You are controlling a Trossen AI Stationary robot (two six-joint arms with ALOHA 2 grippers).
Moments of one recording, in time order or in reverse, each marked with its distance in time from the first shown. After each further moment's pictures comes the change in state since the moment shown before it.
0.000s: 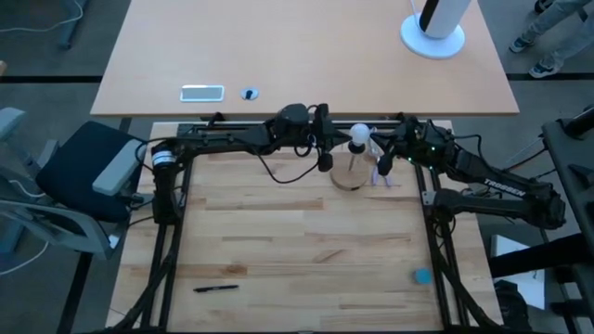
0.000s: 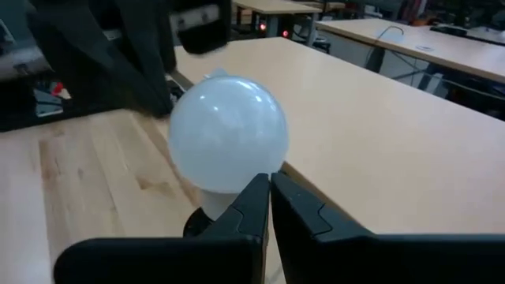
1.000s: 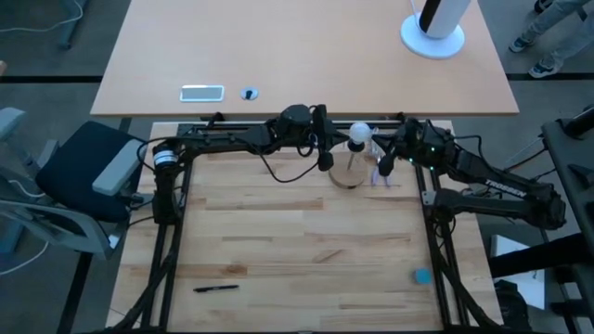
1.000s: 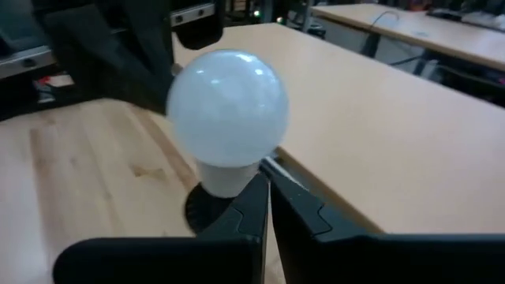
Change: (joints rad) left arm 0.004 0.007 -0.001 -0.051 -0.047 -0.019; right arm 0.002 -0.005 0.000 -0.051 0.020 0.014
